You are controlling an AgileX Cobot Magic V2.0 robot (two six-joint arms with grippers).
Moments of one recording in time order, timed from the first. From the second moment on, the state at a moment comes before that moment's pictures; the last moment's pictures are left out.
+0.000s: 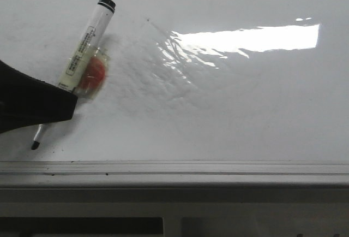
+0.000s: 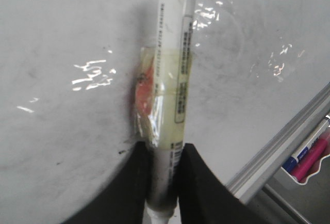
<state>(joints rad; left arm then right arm) -0.77 1.04 -0.34 0.01 -0.19 -0.12 0.01 0.32 -0.26 0.07 0.46 0.09</state>
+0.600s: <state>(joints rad) -0.77 1.05 -0.42 0.56 -0.24 -0.12 0.76 0.75 -0.56 0.14 0.38 -0.12</state>
